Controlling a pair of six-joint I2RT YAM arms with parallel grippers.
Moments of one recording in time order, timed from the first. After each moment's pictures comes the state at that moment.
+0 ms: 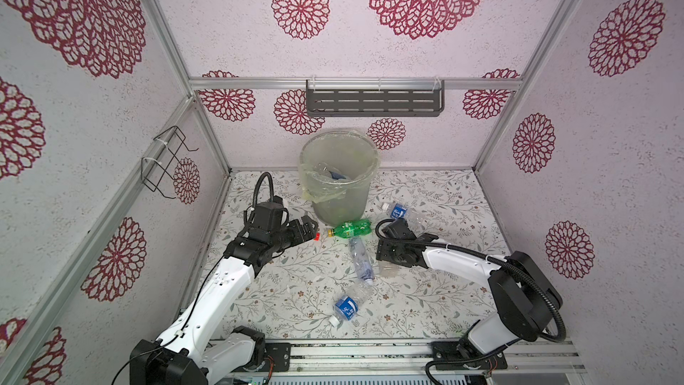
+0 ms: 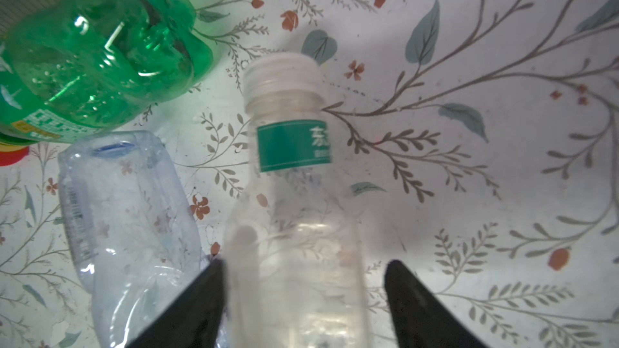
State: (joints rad) left arm -0.31 1.10 0.89 -0.50 0.20 -0.64; right arm 0.70 1.57 0.90 -0.42 0.14 0.84
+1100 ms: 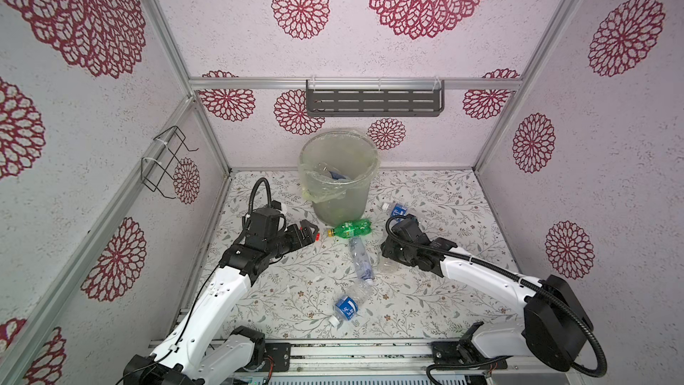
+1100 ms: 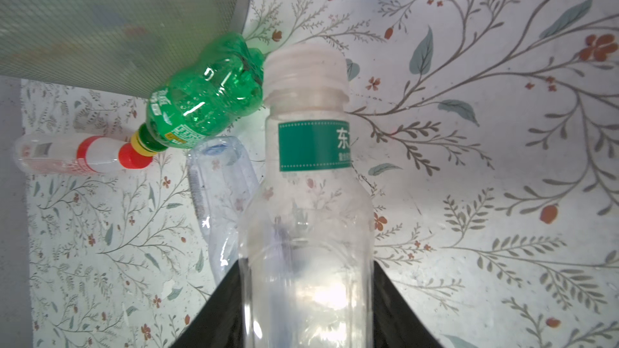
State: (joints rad) left arm -0.31 1.03 0.85 -0.50 0.25 -0.67; right arm 0.71 1.34 0.86 -0.42 0.13 0.94
